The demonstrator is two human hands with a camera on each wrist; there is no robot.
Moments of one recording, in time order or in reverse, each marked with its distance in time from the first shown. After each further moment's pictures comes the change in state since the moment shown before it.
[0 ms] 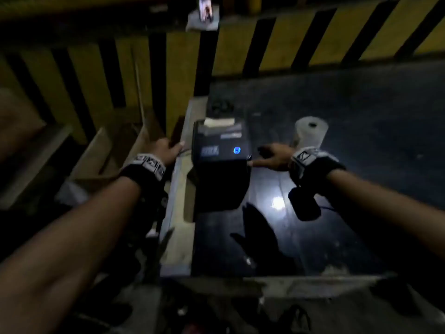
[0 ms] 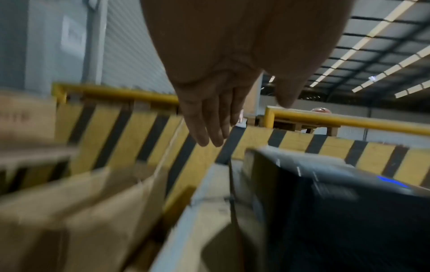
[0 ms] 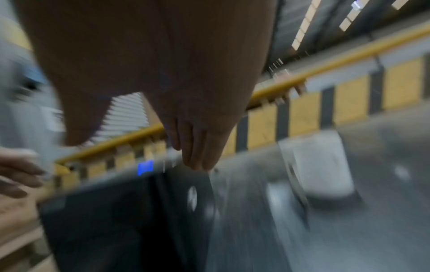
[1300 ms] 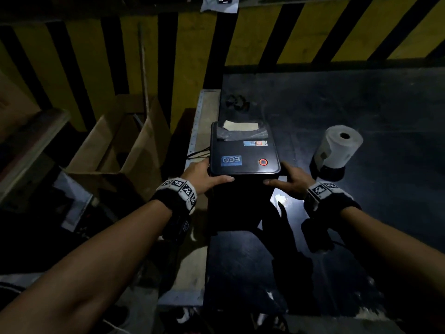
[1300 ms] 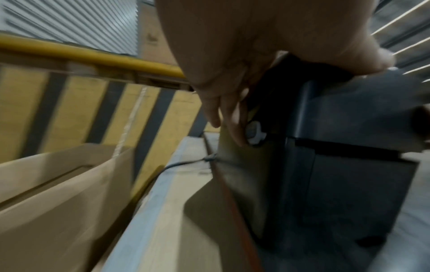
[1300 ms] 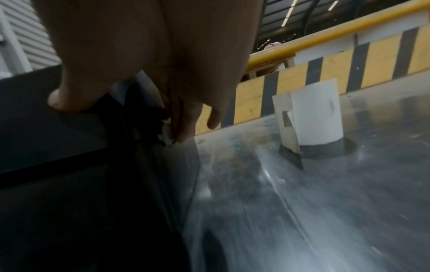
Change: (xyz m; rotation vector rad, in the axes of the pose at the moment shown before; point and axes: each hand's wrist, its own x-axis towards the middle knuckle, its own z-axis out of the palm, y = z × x) left_hand 0.017 -0.010 0.048 -0.227 -0.300 0.171; right_hand 0.058 0.025 0.053 0.225 0.039 0.054
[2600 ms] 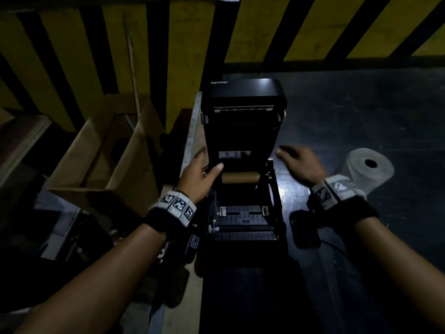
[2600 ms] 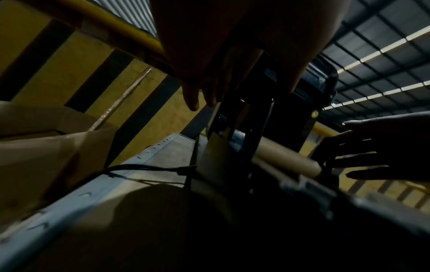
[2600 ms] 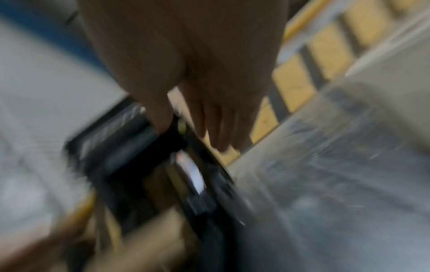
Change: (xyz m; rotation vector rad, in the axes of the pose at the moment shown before) left_hand 0.102 -0.001 -0.012 -0.187 0.257 0.068; right_hand 0.111 -0.036 -0.054 0.187 0.233 0.075
